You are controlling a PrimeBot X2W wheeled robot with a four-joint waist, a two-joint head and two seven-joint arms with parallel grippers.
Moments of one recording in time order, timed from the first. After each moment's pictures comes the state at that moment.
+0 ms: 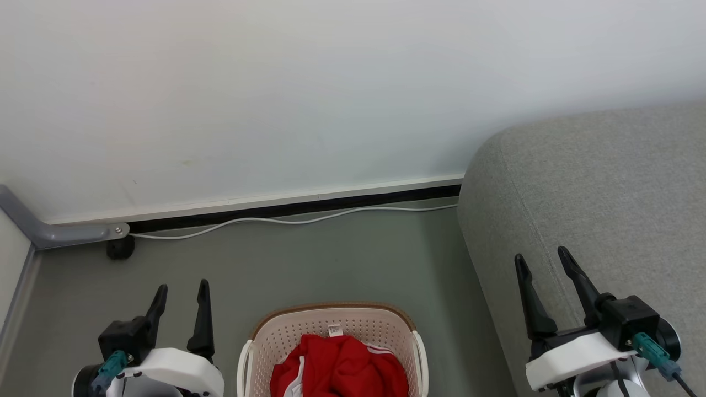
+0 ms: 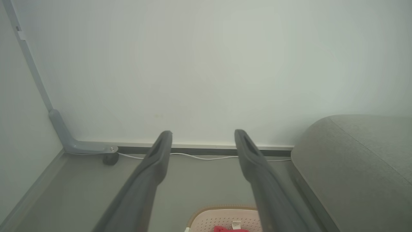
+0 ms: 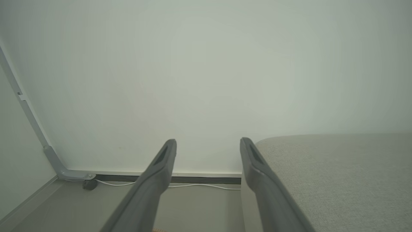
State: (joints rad) left arm -0.11 0.03 0.04 0.45 -0.21 -0.06 -0.25; right arm -0.09 -0.04 0.11 0.23 0.13 0.13 -0.25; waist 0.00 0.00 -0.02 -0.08
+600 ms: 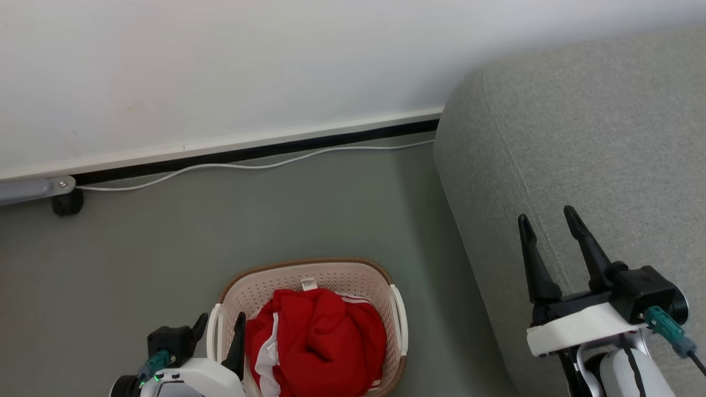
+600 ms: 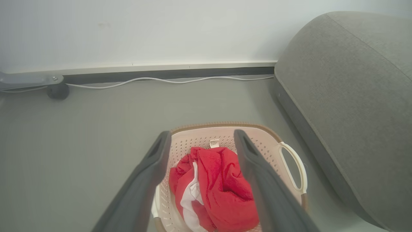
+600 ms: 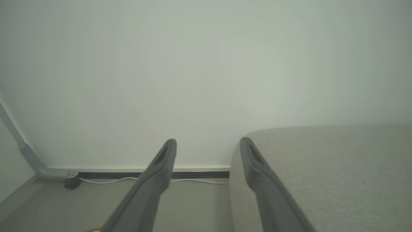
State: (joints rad) left arm -0.18 0.04 -0.07 0.72 -0.21 -0.09 -0.25; right arm -0.15 -0.04 0.10 0.17 0.13 0.13 -0.25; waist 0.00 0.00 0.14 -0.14
